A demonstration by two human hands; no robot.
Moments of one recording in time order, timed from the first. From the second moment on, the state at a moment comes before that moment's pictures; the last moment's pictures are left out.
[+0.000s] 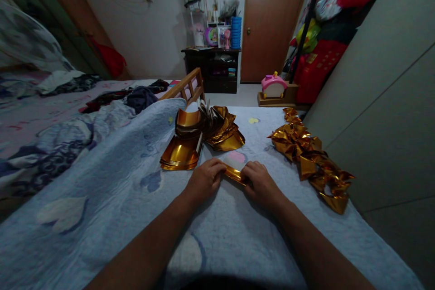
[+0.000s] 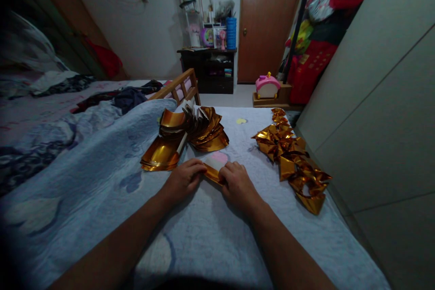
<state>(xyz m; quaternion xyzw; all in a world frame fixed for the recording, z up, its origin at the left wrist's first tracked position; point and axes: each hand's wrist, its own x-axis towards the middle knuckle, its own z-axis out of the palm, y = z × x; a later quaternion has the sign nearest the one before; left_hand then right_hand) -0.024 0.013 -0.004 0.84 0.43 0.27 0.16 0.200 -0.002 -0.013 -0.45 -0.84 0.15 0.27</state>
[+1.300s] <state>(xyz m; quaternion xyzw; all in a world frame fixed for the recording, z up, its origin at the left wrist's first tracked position) -0.018 0.010 0.001 0.86 0.39 0.21 0.27 0.198 -0.016 0.004 -0.40 -0.87 0.22 0.19</state>
